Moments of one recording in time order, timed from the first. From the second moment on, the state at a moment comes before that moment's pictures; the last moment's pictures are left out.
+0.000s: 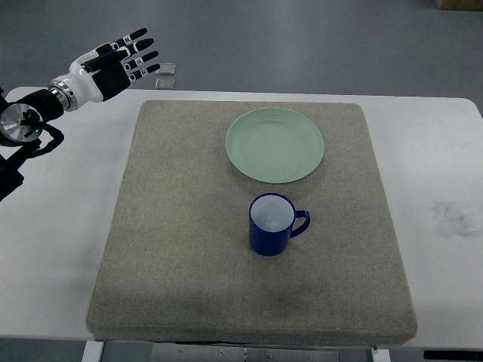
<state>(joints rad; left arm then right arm) -0.95 0.44 -0.62 -0.63 -0.15 -0.41 0.08 0.00 0.00 0.06 0.09 0.01 0.16 0.23</state>
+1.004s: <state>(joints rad) -0.96 0.44 -0.61 -0.61 0.00 -0.59 0.02 0.00 0.00 0.06 0.09 0.01 0.16 0.23</state>
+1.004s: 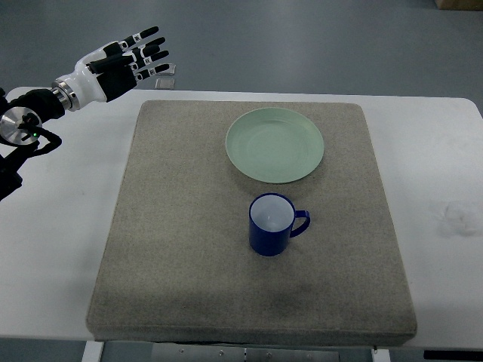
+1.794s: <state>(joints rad) -0.75 0.51 -0.62 -1.01 0.61 -0.61 -0.28 0.00 0.00 0.06 0.09 0.01 0.16 0.23</state>
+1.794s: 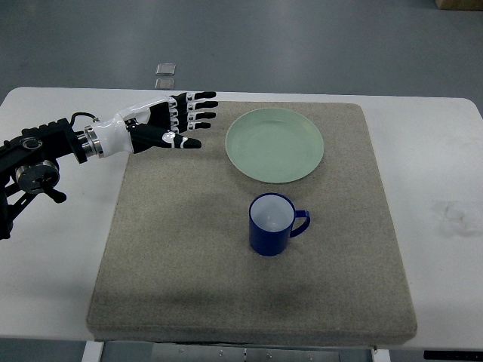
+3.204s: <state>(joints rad) -0.63 0.30 -0.57 -1.04 0.90 -0.60 -0.39 0.00 0.00 0.06 0.09 0.01 0.16 0.23</state>
